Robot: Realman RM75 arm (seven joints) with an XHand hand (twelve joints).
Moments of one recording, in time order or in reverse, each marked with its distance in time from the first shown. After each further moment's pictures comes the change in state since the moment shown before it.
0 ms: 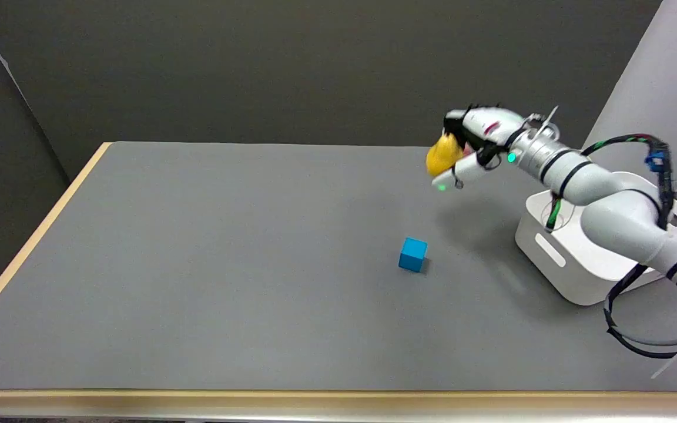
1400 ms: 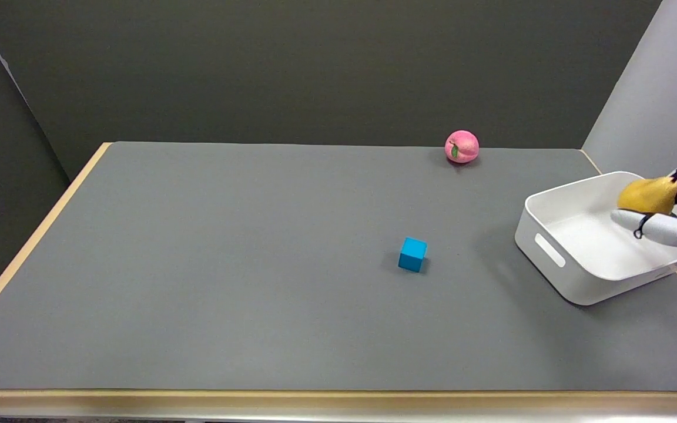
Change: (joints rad) arm -0.874 -0.323 0.765 0.052 0.197 0.695 -0.046
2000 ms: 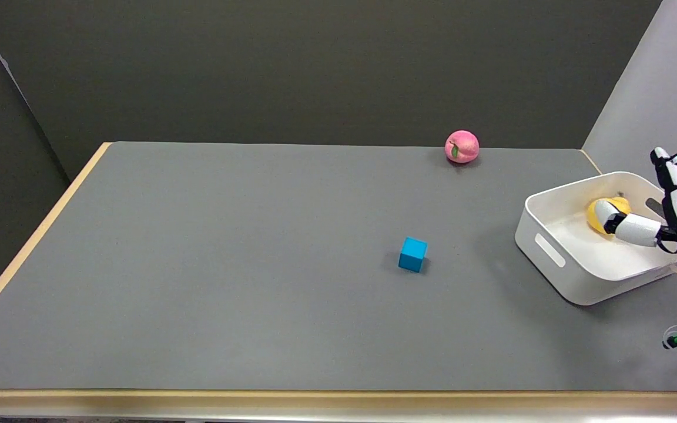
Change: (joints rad) arm 0.062 0.088 -0.152 -0.124 0.059 0.016 0.027
